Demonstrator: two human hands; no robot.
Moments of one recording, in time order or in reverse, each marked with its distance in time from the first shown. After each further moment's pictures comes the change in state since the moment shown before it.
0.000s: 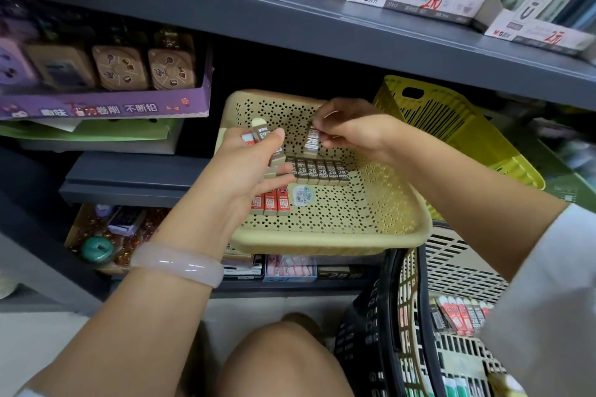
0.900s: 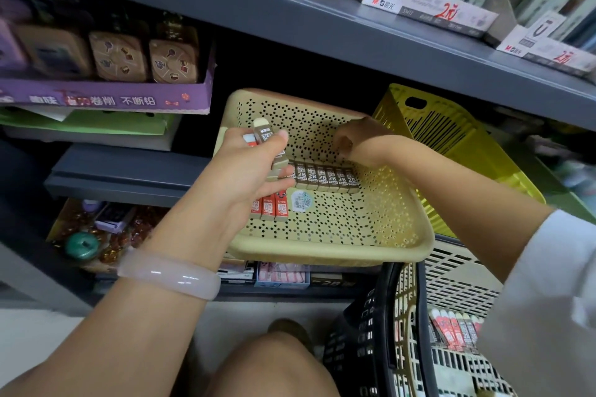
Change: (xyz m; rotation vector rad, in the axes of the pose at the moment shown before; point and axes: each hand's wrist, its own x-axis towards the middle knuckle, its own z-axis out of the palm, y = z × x) left_hand 0.002 -0.002 -0.002 -0.015 0.002 0.020; right_hand 0.023 0.014 -0.014 -1.317 -0.045 -0.010
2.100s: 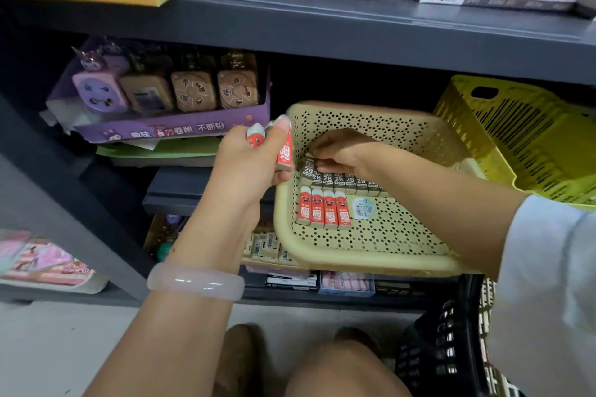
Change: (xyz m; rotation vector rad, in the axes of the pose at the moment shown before) left_hand 0.007 0.024 -0.046 0.216 0.221 0.230; right_hand 0.045 -0.096 0.021 1.333 -0.154 0.176
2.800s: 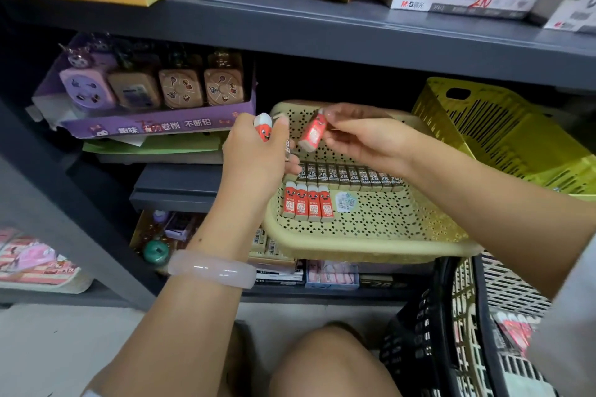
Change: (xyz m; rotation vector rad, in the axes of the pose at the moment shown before) left_hand -0.014 0.003 0.020 0.135 0.013 0.147; right_hand -0.070 -0.011 -0.039 0.541 -0.175 -0.265
